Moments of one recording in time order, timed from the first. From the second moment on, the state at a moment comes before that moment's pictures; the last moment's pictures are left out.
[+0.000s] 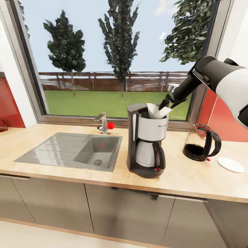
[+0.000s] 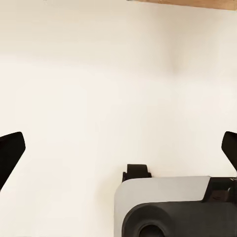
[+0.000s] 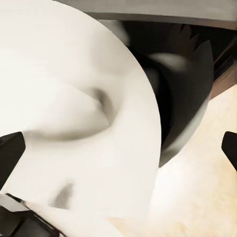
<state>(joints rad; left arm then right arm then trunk) 0.04 0.07 0.02 -0.51 0.00 -0.06 -0.01 -1.99 -0.14 1.36 -0.09 -0.39 1.00 1.30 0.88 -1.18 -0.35</state>
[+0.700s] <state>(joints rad) 0.04 0.07 0.02 -0.51 0.00 -0.06 -0.01 -1.99 -0.14 1.36 -0.09 -0.38 1.00 1.33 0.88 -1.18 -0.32</state>
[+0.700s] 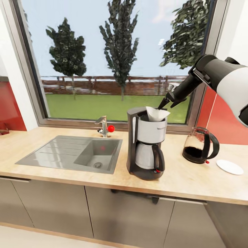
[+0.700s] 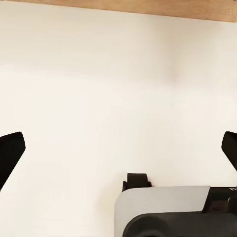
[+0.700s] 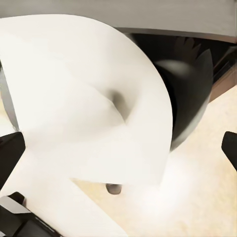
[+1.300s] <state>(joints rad) 0.04 0.07 0.02 -0.51 0.00 -0.06 -0.01 -1.99 -0.15 1.36 -0.09 -0.38 1.00 1.33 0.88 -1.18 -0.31</state>
